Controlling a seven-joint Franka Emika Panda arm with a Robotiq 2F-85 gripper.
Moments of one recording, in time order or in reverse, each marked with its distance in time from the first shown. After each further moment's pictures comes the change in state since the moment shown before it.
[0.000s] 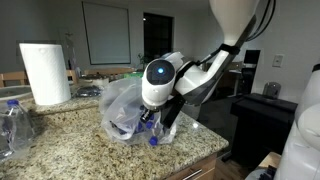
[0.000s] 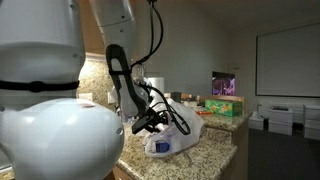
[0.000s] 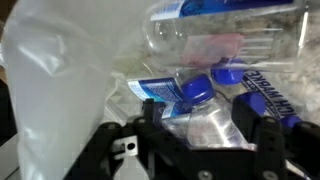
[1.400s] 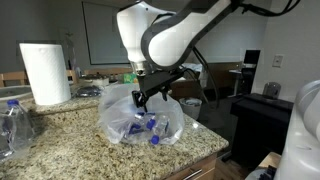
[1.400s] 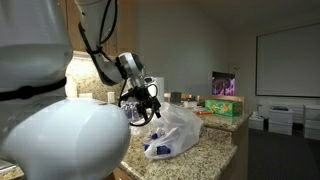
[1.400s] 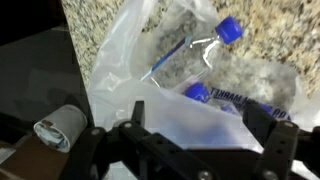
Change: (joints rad) arm 0.193 -0.182 -0.070 0.118 1.148 -0.389 -0.501
